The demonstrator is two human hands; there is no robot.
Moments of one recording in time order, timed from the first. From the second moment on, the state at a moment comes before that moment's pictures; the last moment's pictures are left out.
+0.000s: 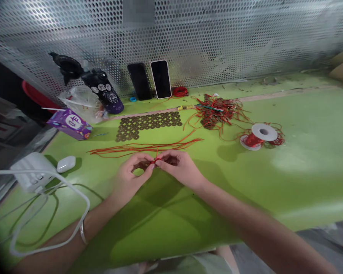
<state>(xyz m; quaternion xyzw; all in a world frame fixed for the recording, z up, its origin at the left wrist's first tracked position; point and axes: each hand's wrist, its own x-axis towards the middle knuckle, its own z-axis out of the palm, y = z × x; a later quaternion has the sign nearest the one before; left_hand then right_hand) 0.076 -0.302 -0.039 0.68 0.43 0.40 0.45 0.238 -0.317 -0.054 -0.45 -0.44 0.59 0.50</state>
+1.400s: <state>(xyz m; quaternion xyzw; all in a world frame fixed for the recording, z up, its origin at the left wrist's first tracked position) 0.074 -0.301 -0.038 0.73 0.40 0.40 0.39 0.240 -0.318 -0.054 -0.41 -0.37 0.68 0.48</state>
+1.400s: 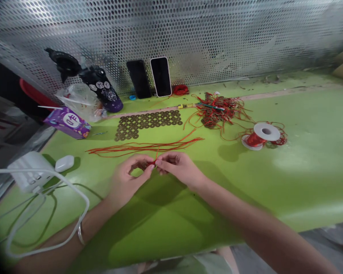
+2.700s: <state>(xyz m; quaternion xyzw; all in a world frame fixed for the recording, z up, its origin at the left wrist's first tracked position) 0.069 -0.300 -0.041 0.88 0.29 0.38 0.08 0.238 -0.322 -0.051 -0.46 -0.51 0.59 0.42</state>
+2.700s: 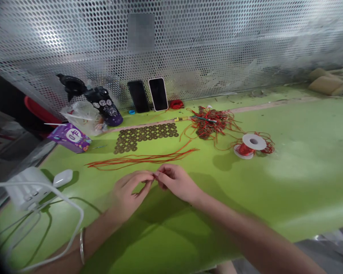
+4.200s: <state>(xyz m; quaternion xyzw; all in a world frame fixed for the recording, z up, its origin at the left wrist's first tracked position) 0.070 -0.308 -0.040 0.77 0.38 0.42 0.29 0.237 -0.323 -0.048 -0.42 -0.49 0.62 0.44</state>
